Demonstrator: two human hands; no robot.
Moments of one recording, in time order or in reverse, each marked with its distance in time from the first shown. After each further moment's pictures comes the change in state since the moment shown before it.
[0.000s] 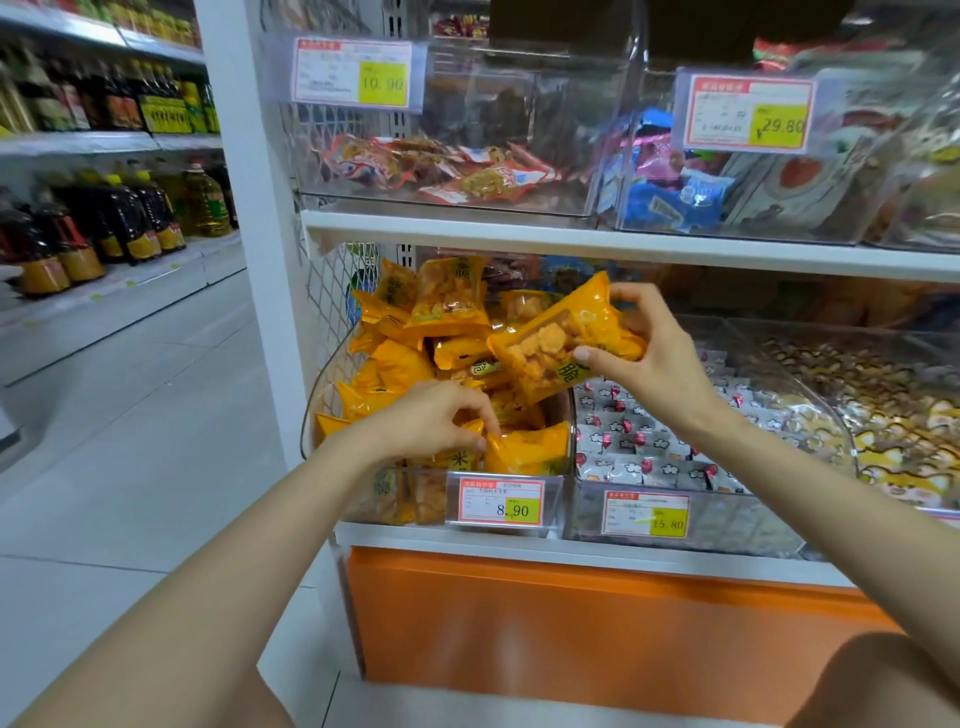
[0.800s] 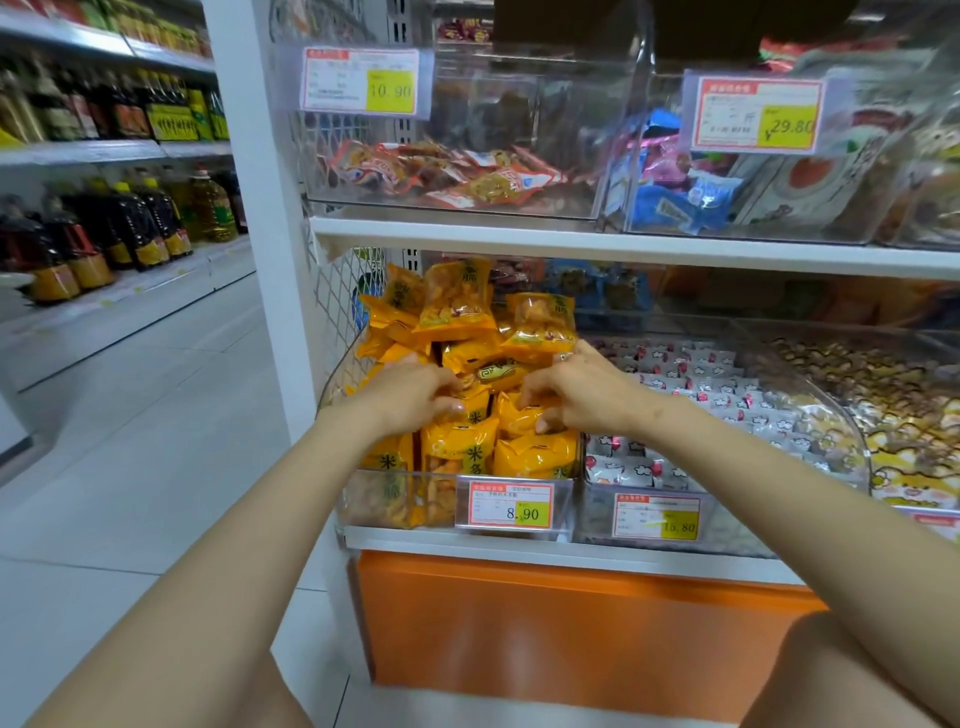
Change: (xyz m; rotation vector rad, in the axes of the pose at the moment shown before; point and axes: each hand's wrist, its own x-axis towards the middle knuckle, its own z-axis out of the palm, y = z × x) left_hand 0.013 -0.034 -0.016 0.306 0.055 -0.182; right_hand 0.029 0.014 0.045 -0.866 -0.634 -0.205
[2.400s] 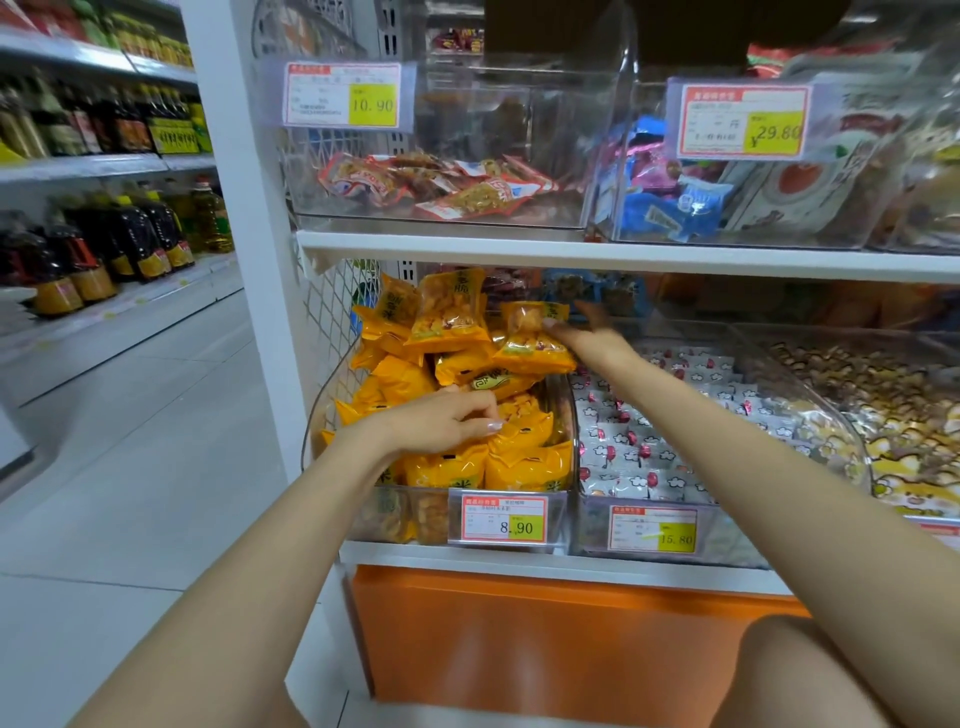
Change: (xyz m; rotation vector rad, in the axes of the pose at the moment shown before) left_hand 0.004 0.021 0.007 -0.341 -0.195 0.163; right_hand 0.025 0.024 -0.015 0.995 0.299 0.659
